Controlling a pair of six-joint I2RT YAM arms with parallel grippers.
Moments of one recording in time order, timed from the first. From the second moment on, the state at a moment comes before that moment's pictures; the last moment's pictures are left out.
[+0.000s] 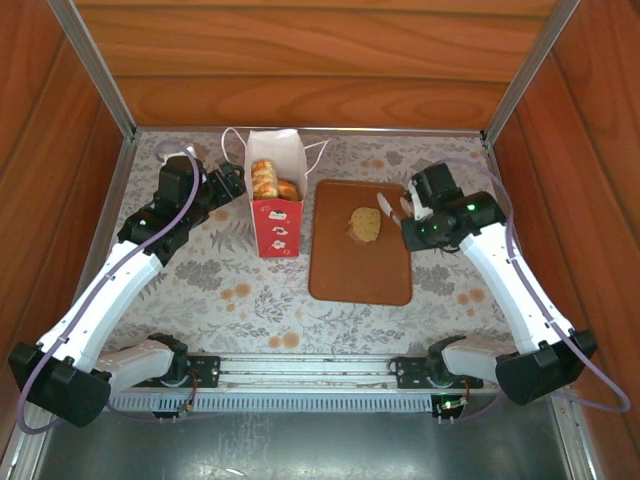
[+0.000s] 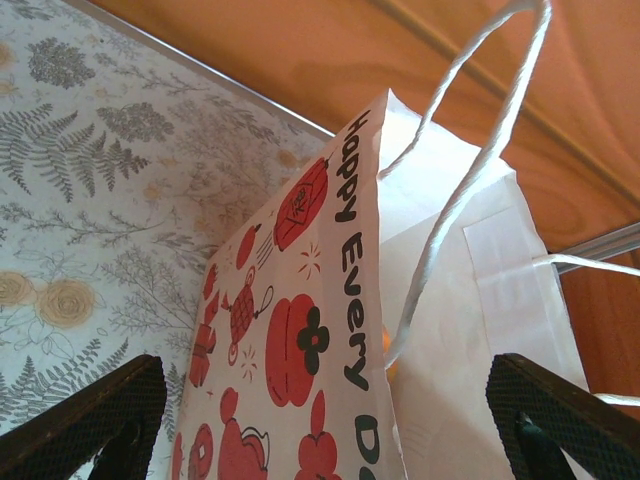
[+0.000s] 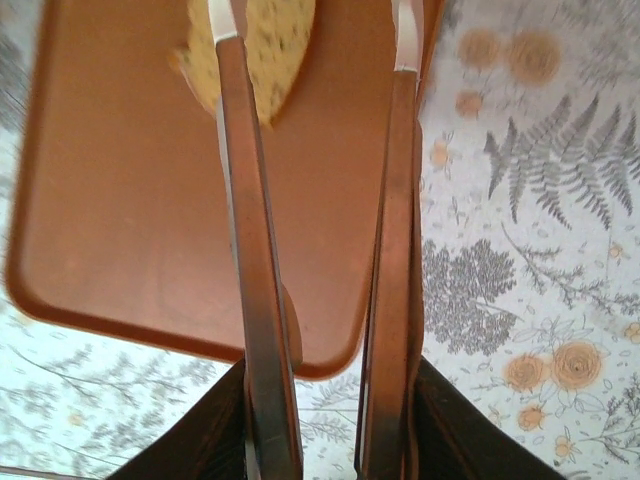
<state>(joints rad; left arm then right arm) -0.42 1.10 1.09 -0.47 -0.10 -0.76 0.43 1.22 1.28 -1.27 0.10 0.15</state>
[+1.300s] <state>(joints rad) -0.37 1.09 1.03 -0.47 -0.10 -0.76 0.68 1.36 1.07 -1.14 0.21 0.32</state>
